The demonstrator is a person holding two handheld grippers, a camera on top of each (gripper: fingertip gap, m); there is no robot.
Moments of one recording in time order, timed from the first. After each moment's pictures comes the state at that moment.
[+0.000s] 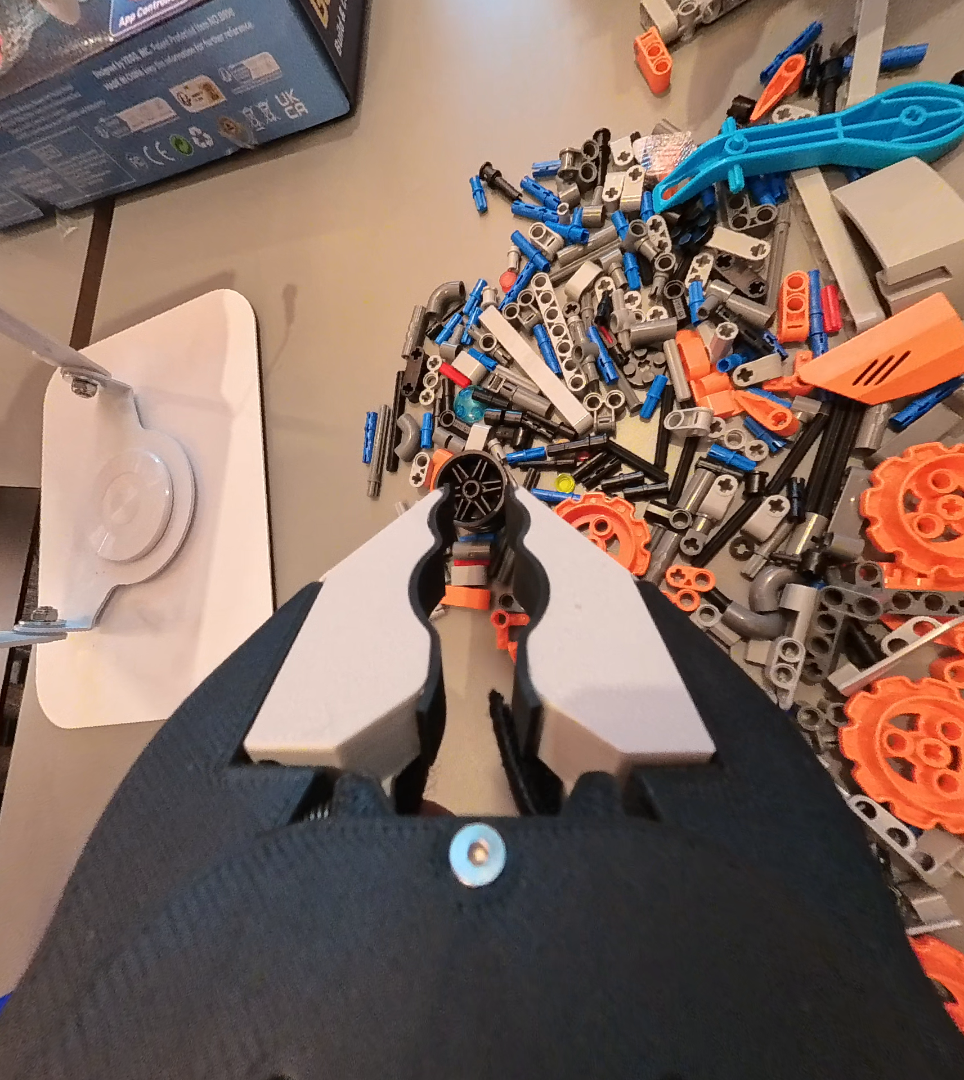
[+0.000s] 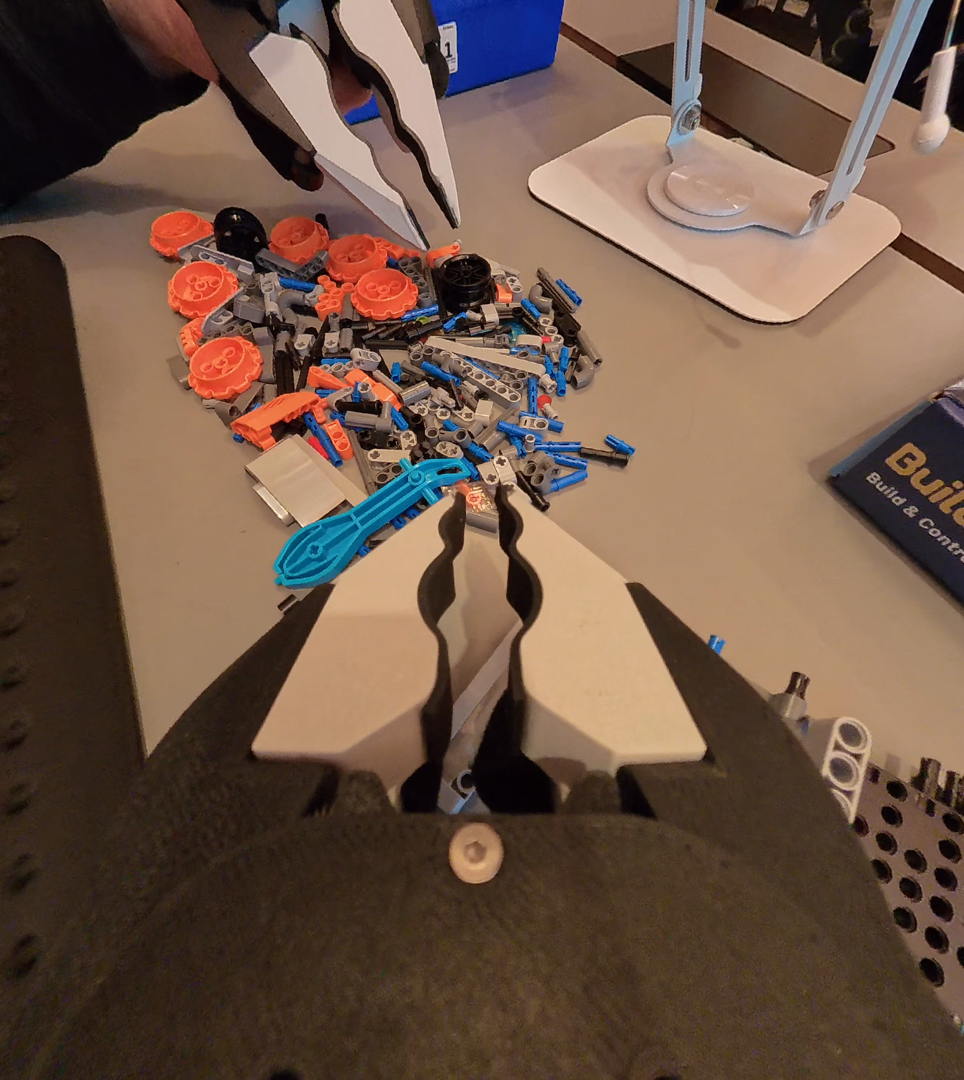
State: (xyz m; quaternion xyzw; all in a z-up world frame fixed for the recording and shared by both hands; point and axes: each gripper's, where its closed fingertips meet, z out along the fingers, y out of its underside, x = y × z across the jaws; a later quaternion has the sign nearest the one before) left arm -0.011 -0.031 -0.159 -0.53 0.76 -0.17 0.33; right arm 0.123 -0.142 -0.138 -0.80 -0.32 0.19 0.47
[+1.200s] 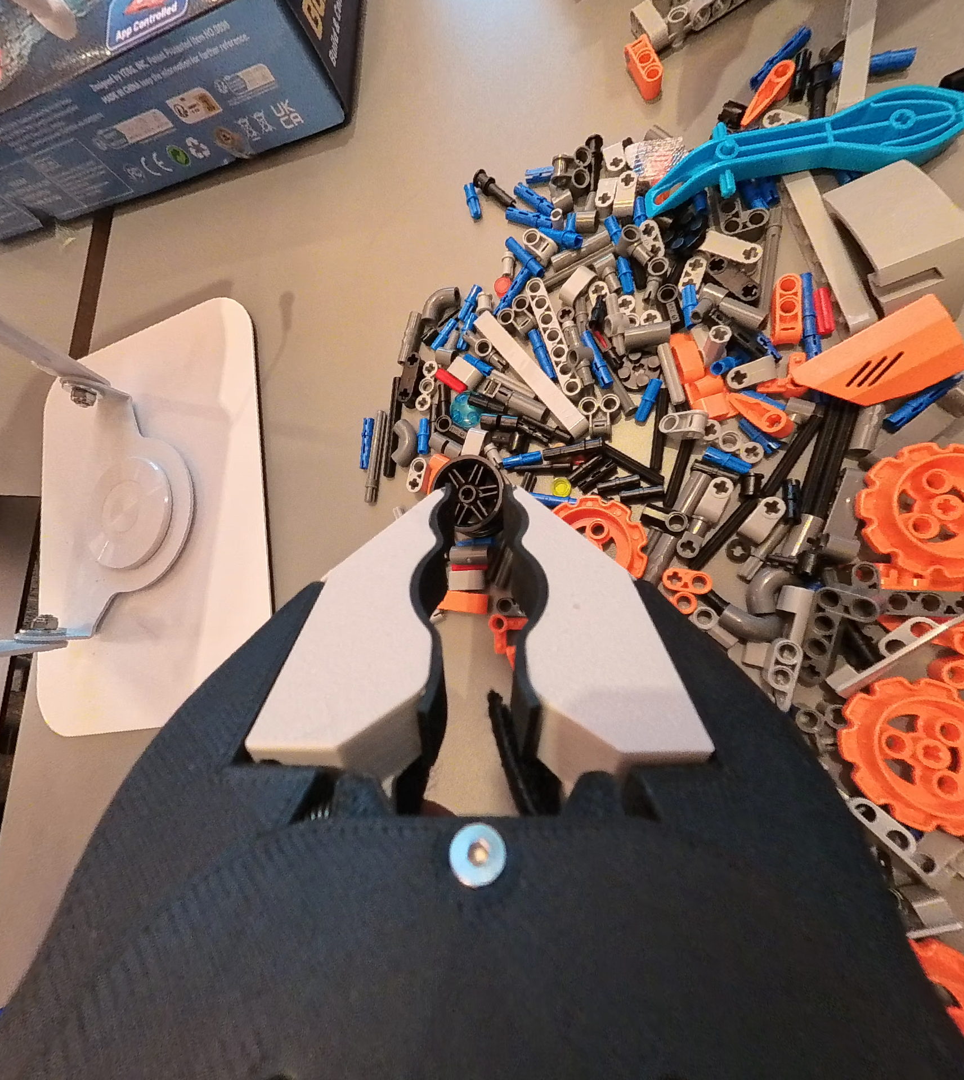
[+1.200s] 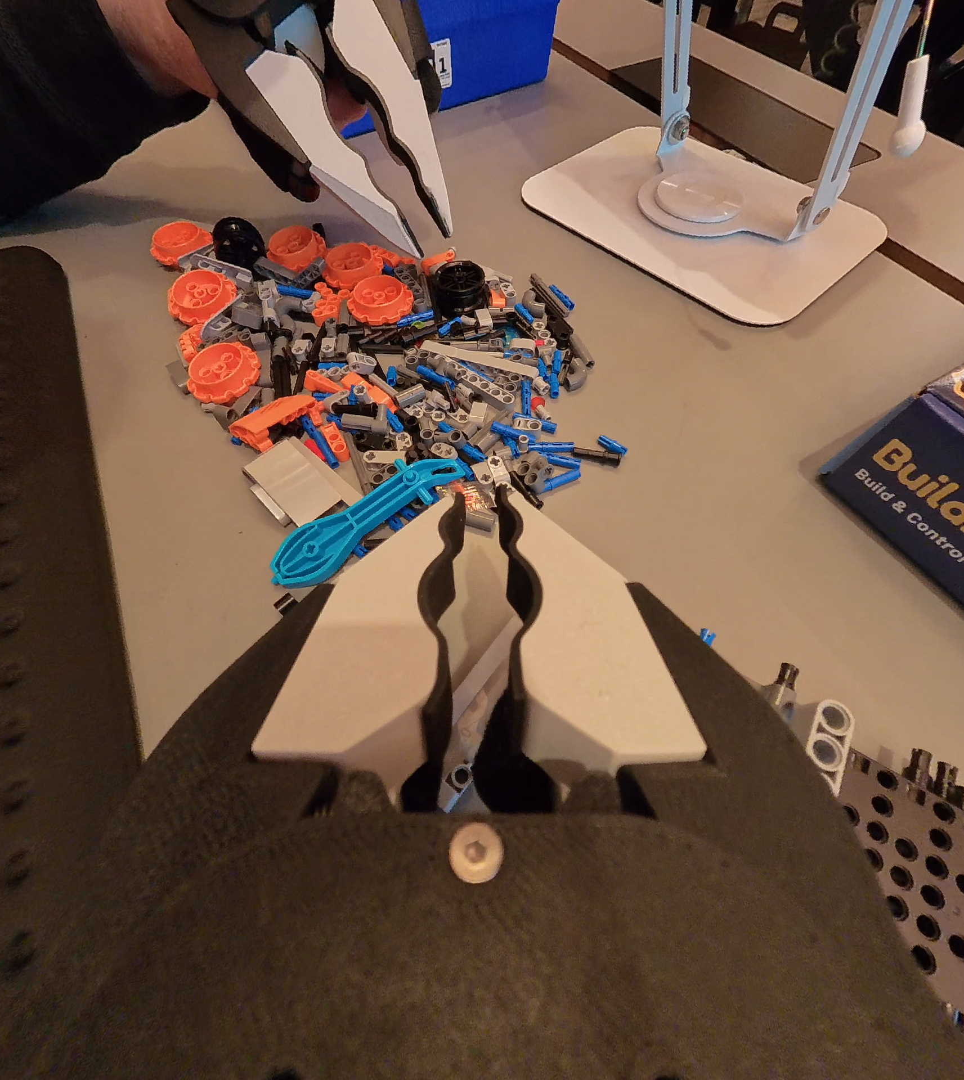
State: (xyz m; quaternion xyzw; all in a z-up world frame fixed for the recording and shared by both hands) left arm -0.010 -0.033 -0.159 -0.53 0.76 -0.17 0.33; right arm 0.127 -0.142 -0.136 -0.80 -0.32 0.20 0.47
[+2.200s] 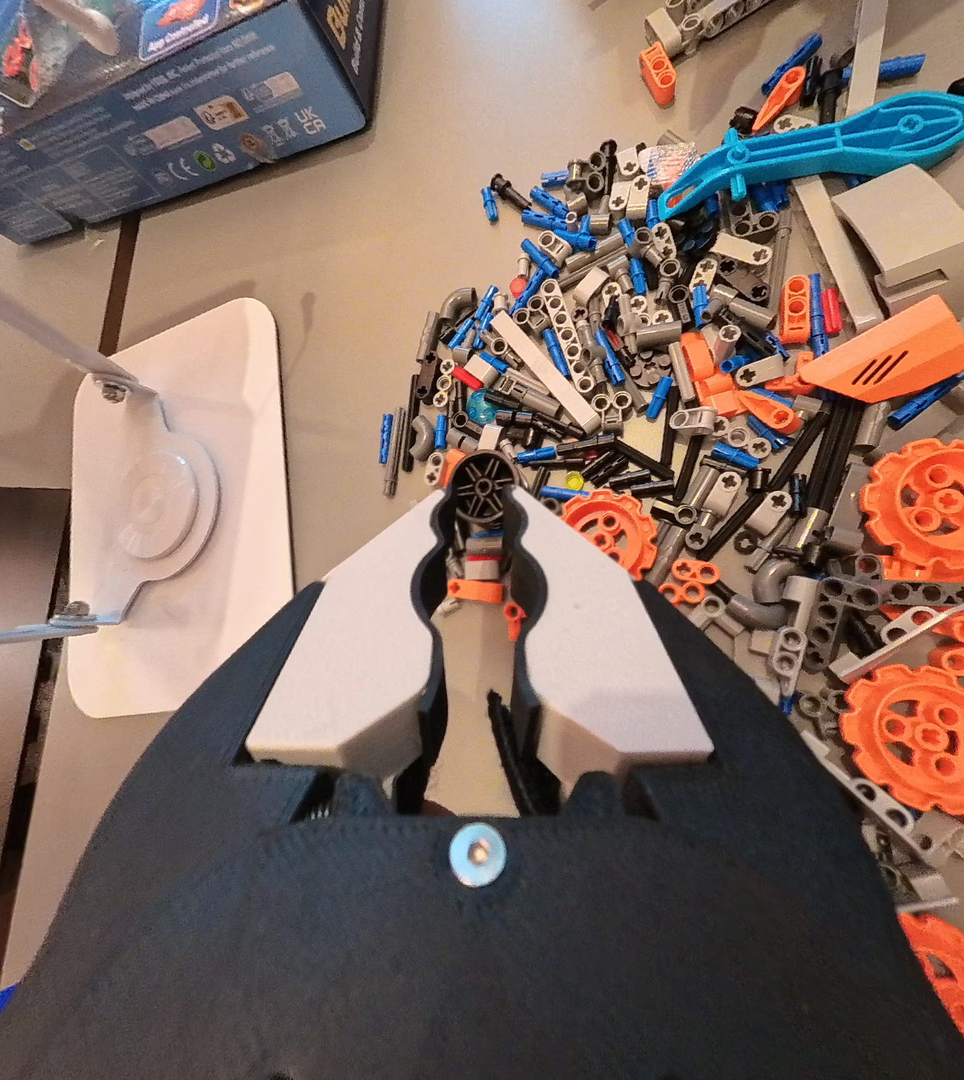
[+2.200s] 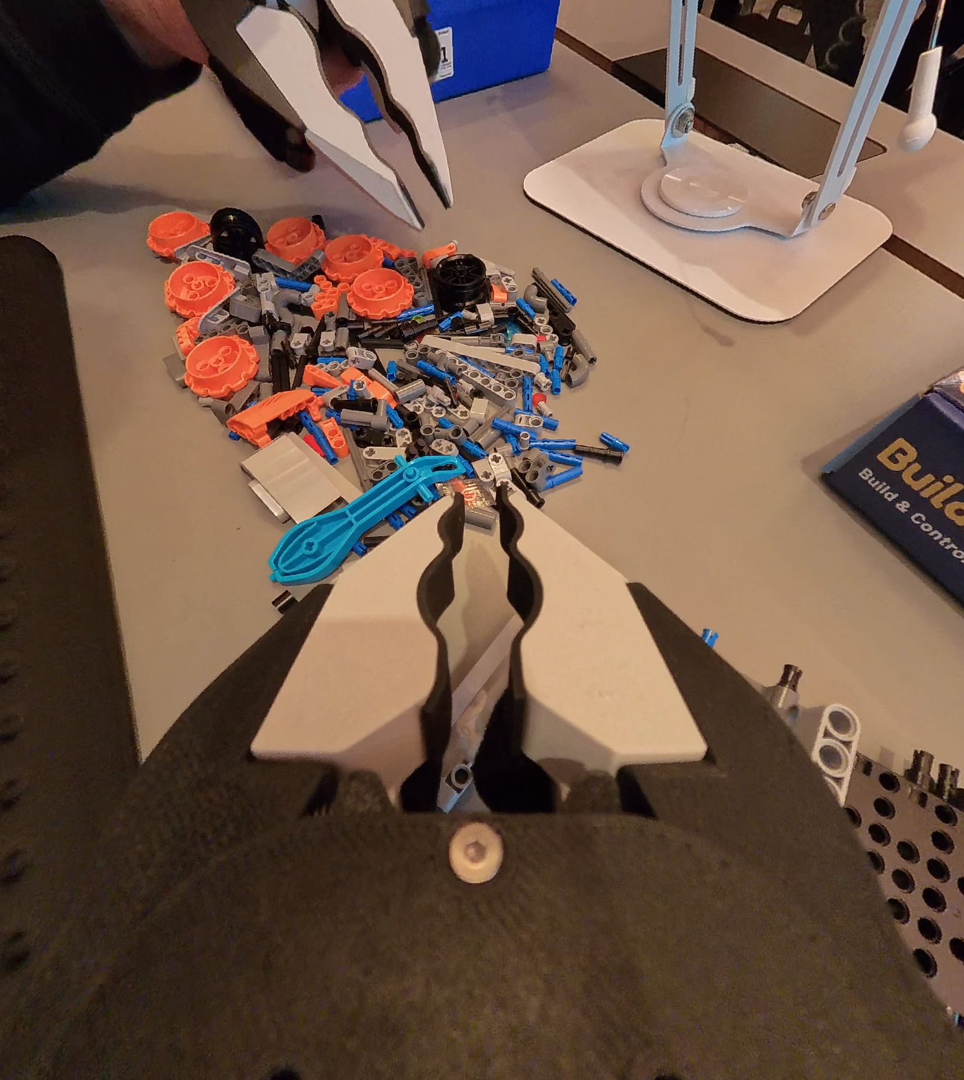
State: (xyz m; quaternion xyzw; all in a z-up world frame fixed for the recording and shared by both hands) left arm -0.014 -0.029 -0.150 -0.53 0.76 -0.17 0.34; right arm 0.126 -0.142 -0.138 -0.80 -0.32 0.19 0.47
